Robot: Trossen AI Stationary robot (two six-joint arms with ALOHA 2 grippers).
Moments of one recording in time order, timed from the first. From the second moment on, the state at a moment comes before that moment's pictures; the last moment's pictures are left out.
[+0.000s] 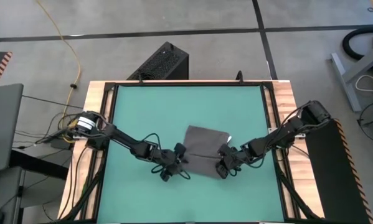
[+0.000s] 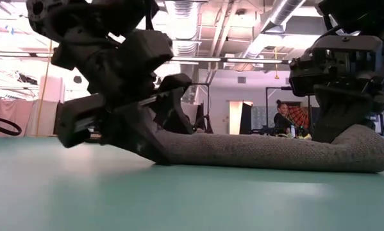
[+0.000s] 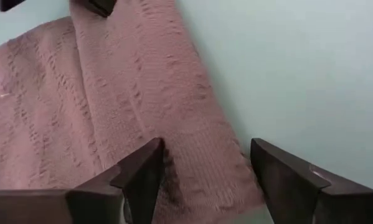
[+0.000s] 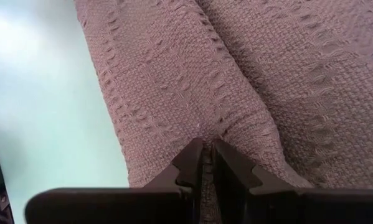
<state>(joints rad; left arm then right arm) -0.26 1.85 0.82 0.36 -0.10 0.50 0.43 1.49 0.57 0.00 0.16 1.13</state>
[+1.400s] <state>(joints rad) -0.18 1.90 0.93 0.10 -0.03 0.40 0.52 1.28 0.68 0.01 0.16 0.85</state>
